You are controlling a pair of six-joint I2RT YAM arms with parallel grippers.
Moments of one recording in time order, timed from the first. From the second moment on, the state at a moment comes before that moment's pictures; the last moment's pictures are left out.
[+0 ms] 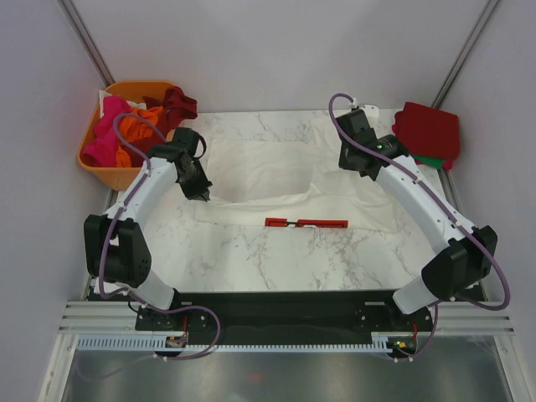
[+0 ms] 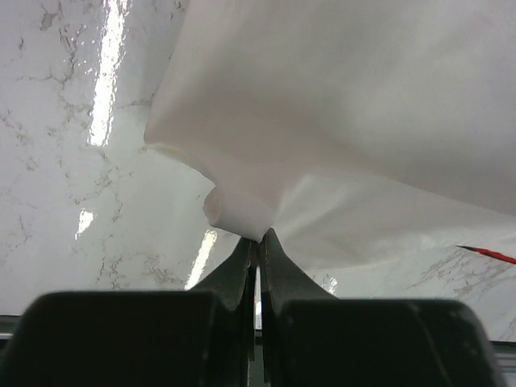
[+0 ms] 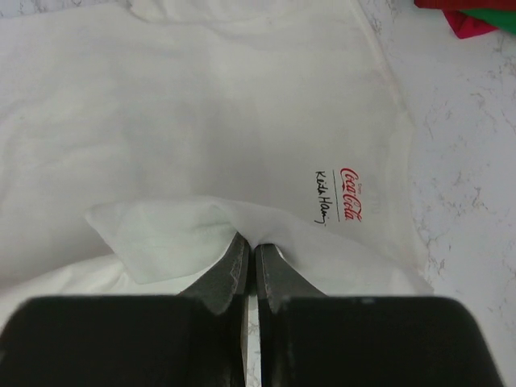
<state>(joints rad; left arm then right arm) -0.20 1.57 1.33 -0.96 0.00 -0.62 0.46 1.51 1.52 -0.87 0.48 0.49</state>
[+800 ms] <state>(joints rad) -0.09 2.13 1.75 -0.99 0.02 -0.53 0.23 2.17 1.98 -0.81 0.33 0.40</state>
